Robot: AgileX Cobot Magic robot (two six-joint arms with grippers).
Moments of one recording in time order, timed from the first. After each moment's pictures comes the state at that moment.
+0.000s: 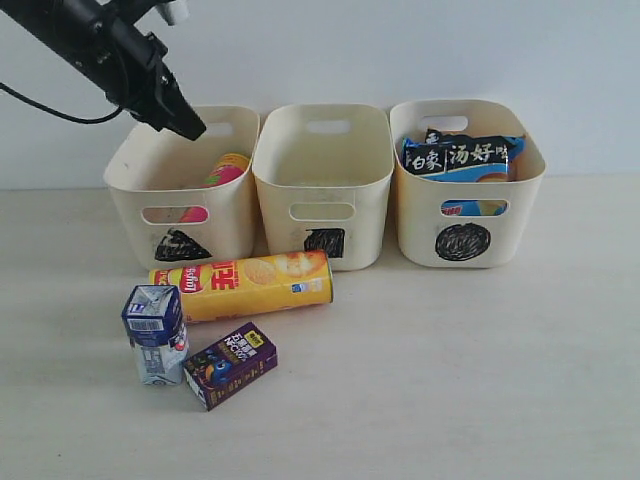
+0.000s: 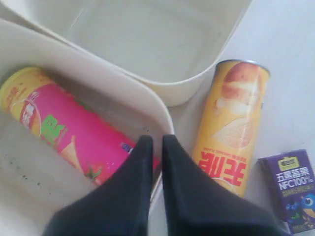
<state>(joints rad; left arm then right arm) -0.16 2.12 -2.08 -0.50 1.21 1.07 0.02 0.00 0.00 -0.02 0.33 0.00</state>
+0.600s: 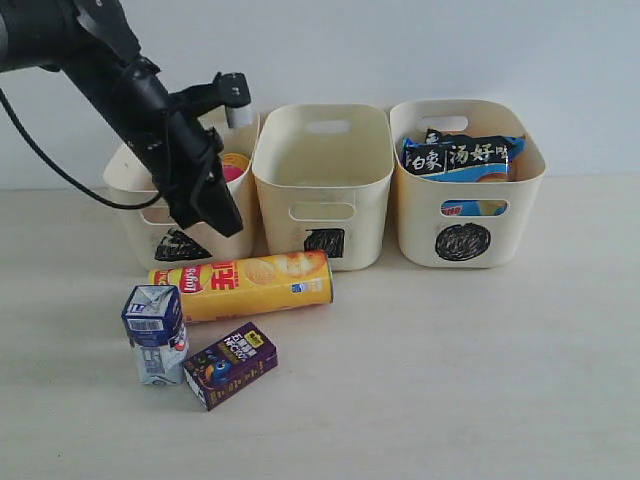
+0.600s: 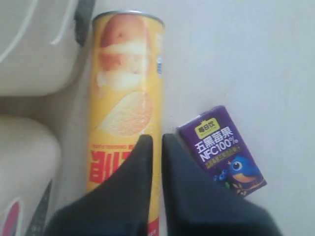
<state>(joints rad) -0.31 2.09 -1.82 -0.42 1.22 1.20 0.02 0.00 0.00 -0.02 0.33 0.00</state>
